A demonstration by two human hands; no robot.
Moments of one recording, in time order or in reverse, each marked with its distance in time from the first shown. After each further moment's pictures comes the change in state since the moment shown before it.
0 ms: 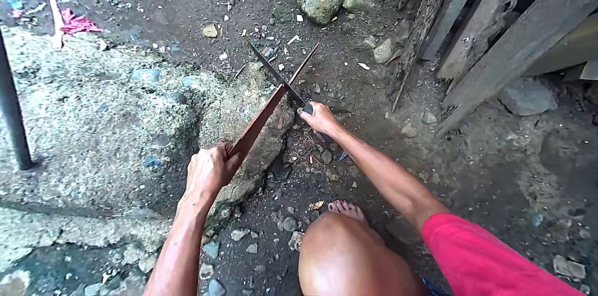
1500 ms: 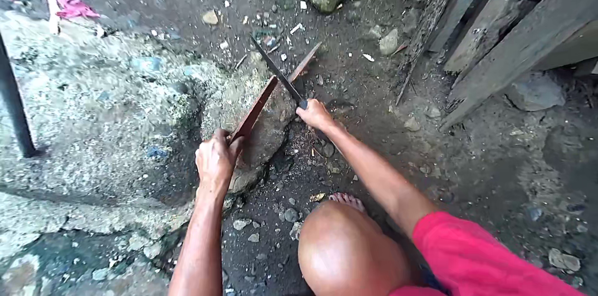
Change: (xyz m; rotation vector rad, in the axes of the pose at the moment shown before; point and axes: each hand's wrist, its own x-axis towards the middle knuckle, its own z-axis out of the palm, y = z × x) left_hand 0.001 0.002 0.024 -0.166 0.168 -0.148; right_hand 0.000 -0.020 0.022 0.024 -0.052 0.195
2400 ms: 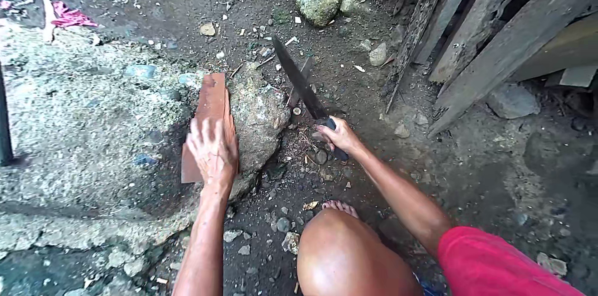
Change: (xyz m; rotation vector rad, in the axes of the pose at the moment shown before) left_hand 0.014 -0.005 0.037 -0.026 0.336 0.317; right_hand -0.052 0.091 -0.035 0.436 0.001 -0.261
